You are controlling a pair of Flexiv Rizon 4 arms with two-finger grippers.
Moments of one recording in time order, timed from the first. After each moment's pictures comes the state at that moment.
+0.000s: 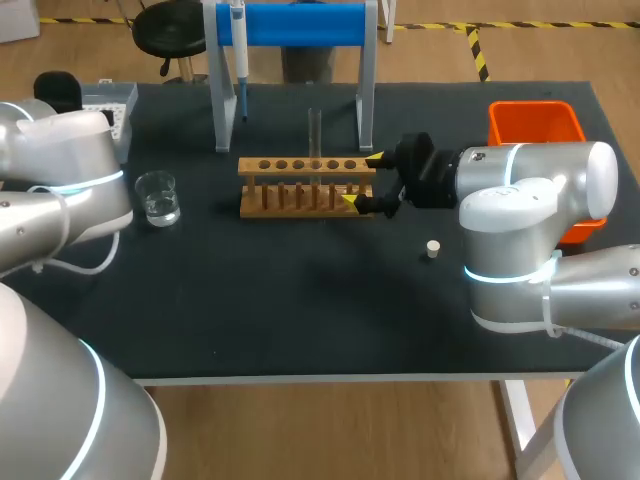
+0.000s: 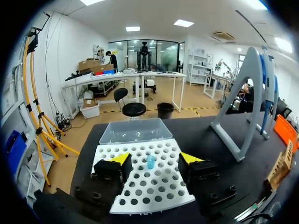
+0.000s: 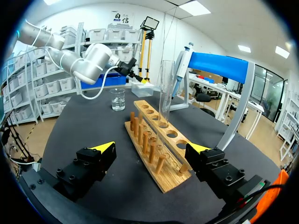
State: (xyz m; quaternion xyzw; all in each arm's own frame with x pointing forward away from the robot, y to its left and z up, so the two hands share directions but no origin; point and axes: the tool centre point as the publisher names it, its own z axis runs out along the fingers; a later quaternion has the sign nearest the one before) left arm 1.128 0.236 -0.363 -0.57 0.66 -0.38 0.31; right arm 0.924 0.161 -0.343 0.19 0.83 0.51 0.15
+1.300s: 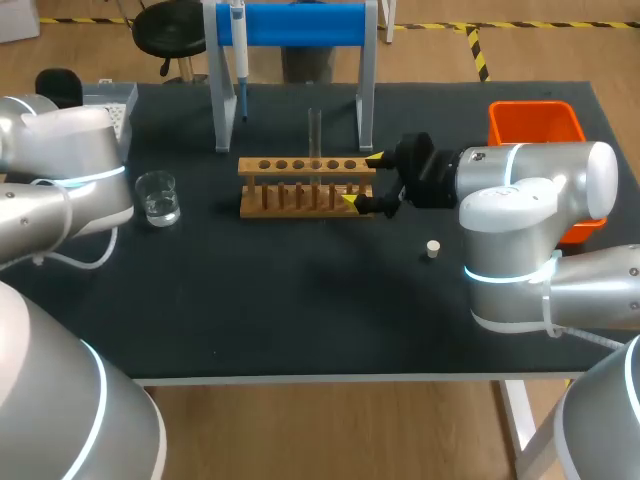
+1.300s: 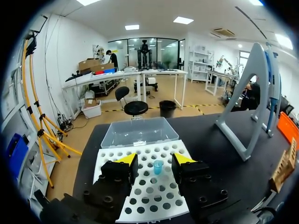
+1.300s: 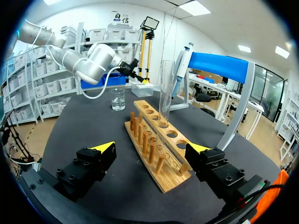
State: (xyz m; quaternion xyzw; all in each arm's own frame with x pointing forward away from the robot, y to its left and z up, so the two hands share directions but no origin) left arm 1.139 0.242 -0.367 -0.57 0.66 -0.36 0.32; right arm 0.924 0.161 -0.343 0.19 0.83 0.51 0.15
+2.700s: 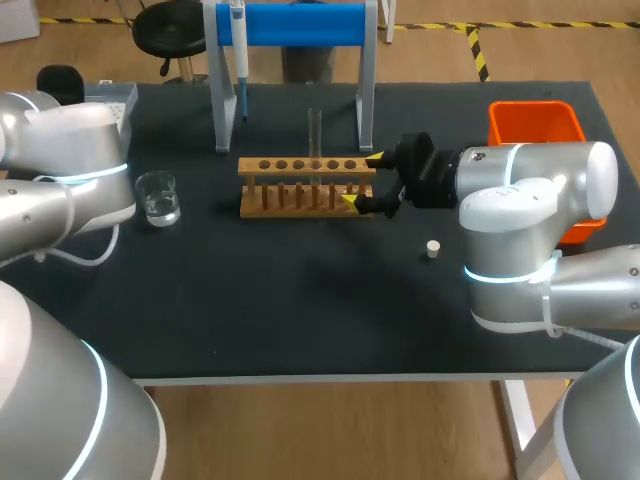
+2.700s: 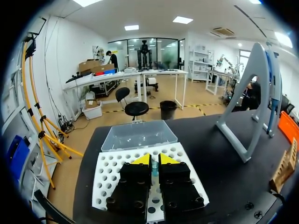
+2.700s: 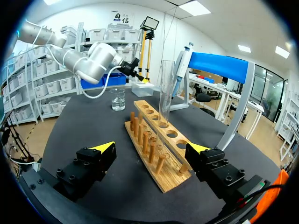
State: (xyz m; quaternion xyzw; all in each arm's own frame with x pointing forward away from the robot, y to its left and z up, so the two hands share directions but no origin) left arm 1.142 0.241 -0.362 -0.57 0.67 -0.36 0.32; right arm 0.924 0.161 -0.343 0.19 0.83 0.51 0.15
